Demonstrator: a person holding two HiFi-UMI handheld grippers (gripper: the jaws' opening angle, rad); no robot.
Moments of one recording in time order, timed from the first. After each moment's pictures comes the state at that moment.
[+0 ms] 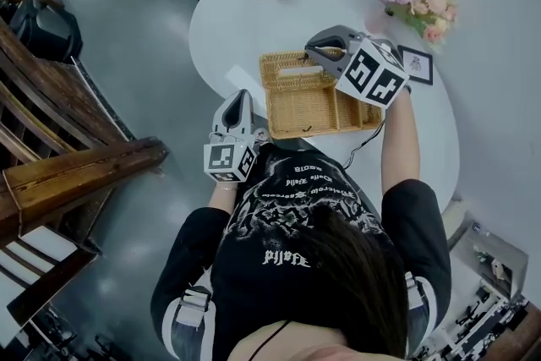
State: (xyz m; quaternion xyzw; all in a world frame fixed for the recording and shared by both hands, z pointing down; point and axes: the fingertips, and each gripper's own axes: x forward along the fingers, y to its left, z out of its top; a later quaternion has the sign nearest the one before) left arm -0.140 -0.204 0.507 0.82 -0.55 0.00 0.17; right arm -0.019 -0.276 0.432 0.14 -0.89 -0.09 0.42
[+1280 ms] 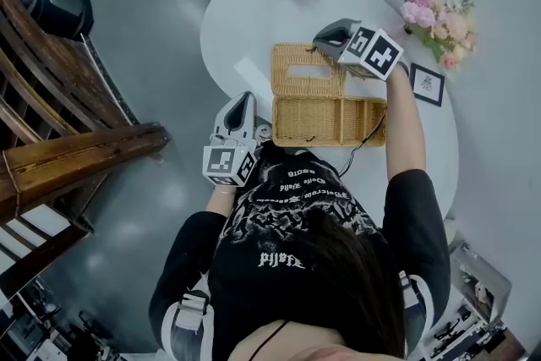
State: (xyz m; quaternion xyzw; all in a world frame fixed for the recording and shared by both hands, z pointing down) left arm -0.146 -0.215 0.500 0.81 -0.56 0.00 0.18; right arm -0.020 -0.344 0.497 0.09 -0.90 0.02 0.43
